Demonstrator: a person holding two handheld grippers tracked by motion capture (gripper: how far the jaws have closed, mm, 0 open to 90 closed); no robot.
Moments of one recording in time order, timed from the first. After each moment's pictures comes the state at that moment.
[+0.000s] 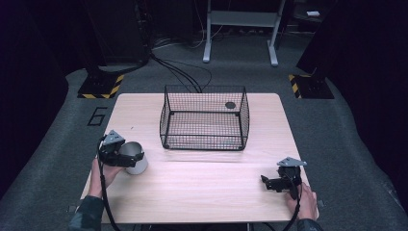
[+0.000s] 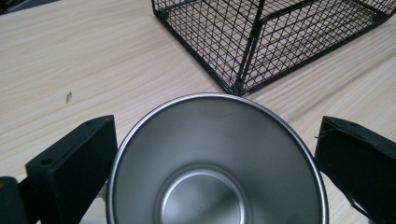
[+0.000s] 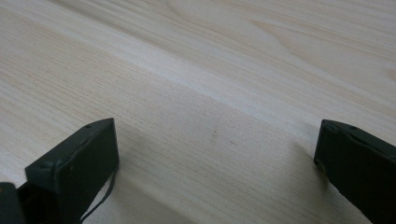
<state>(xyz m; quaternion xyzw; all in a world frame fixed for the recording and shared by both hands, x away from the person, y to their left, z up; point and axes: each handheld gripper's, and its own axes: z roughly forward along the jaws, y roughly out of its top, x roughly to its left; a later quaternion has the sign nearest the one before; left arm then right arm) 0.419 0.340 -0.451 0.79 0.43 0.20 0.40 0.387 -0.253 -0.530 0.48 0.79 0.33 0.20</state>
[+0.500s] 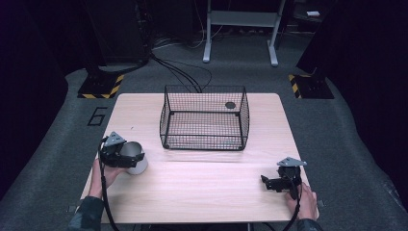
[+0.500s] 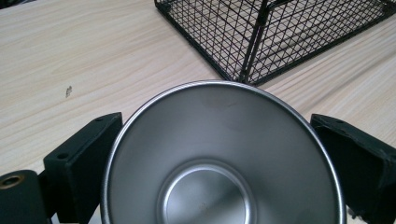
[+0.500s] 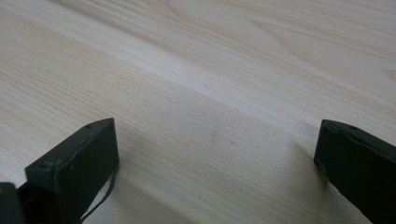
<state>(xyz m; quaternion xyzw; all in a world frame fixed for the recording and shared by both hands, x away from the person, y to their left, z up) 0.419 0.340 -0.458 0.79 0.43 0.20 0.39 0.387 -0.253 -0.530 0.48 0.79 0.33 0.20</state>
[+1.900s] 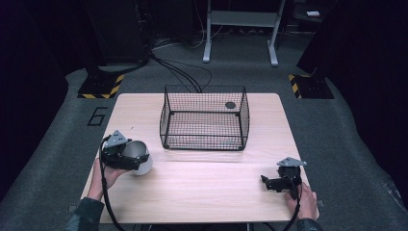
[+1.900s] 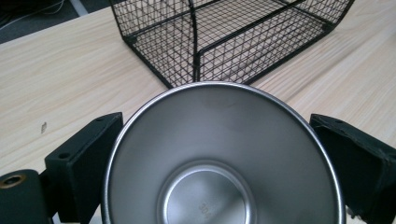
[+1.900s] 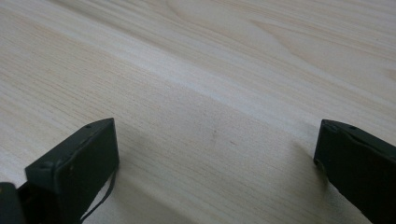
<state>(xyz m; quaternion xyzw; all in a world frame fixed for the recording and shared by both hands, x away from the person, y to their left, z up) 0.399 0.316 -0.423 0.81 0.37 0.20 0.42 0.387 -0.253 -0.530 0.48 0.79 0.33 0.20</state>
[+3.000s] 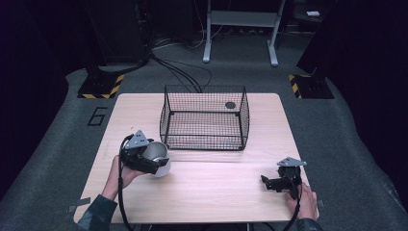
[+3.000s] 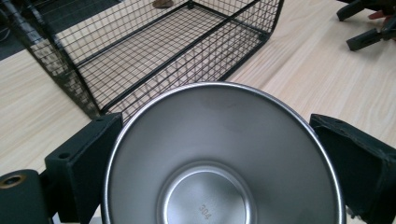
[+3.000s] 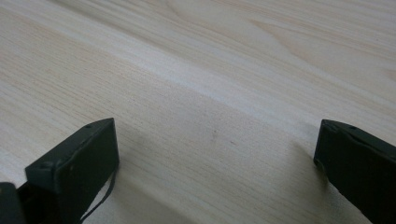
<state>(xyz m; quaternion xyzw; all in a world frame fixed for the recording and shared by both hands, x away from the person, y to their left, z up) 0.395 0.256 -0.408 0.84 0.29 0.17 0.43 0.387 -0.253 -0.530 0.48 0.79 0.33 0.20</state>
